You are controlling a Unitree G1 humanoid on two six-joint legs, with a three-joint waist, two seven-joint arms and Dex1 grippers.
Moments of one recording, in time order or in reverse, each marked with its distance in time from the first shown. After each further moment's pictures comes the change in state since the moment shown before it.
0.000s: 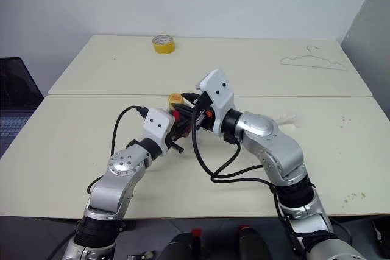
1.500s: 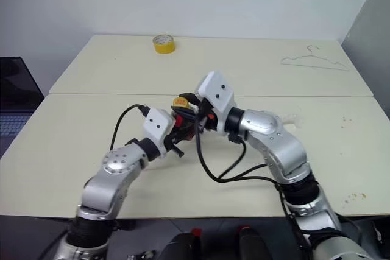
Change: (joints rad) left arm -0.014 0.132 0.027 -0.076 -0.186 0.079 -0.232; right arm -0.006 -0.154 0.039 -0.003 -0.068 -0.209 0.261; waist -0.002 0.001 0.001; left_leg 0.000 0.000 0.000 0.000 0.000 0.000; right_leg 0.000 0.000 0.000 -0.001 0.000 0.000
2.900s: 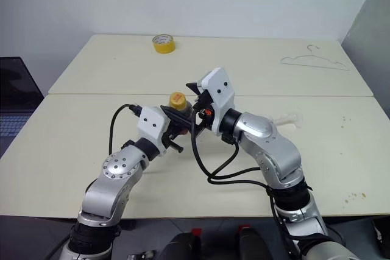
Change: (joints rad) left arm 0.043 -0.117 -0.025 -0.028 0.144 -0.056 0.285; right arm 0.026 0.202 -0.057 0.002 0.056 0.167 -0.266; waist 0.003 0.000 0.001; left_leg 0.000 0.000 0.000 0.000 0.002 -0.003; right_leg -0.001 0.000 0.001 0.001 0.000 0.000
